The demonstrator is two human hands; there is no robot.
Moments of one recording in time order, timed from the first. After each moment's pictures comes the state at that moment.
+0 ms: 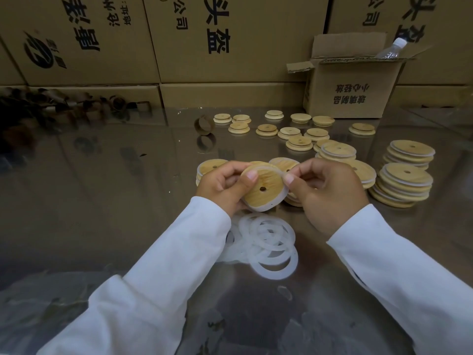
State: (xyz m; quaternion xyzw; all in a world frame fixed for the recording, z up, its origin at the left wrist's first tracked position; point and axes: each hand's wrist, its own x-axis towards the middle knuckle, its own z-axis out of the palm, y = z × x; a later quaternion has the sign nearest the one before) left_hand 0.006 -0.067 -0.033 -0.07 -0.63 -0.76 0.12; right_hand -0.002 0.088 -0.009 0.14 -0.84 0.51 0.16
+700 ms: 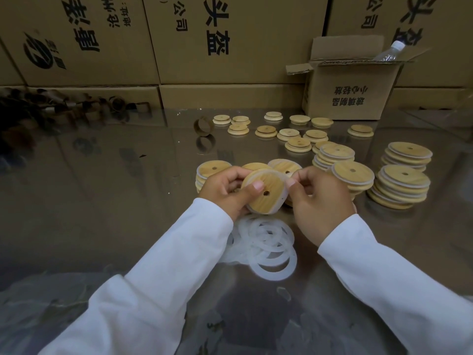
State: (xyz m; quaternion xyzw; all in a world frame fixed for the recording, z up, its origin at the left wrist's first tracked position) left_hand 0.008 -0.065 -0.033 -0.06 -0.68 -0.72 0.12; right_hand -0.004 0.085 -0.020 0.12 -0.88 0.44 0.17
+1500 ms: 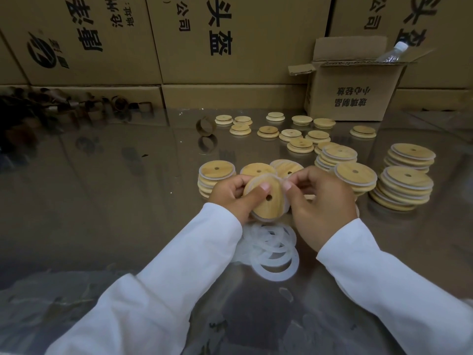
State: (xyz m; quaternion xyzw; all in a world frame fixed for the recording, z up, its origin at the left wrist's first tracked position) left_hand 0.008 -0.055 -0.036 0.00 -0.67 -0.74 0.10; right_hand 0.001 0.081 -0.024 0.14 -0.86 0.45 0.21
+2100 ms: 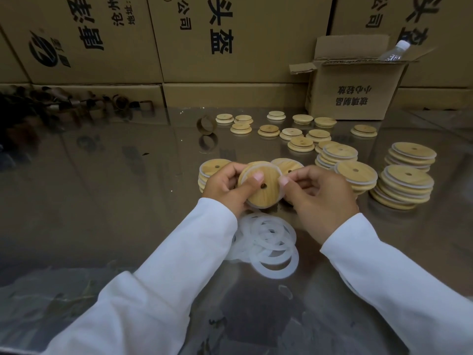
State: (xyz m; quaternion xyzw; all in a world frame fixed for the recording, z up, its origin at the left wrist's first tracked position) left_hand 0.004 -0.060 -0.037 -0.03 -0.65 -0.74 0.15; right_hand 0.002 0.081 -0.017 0.11 -0.83 0.53 0.14
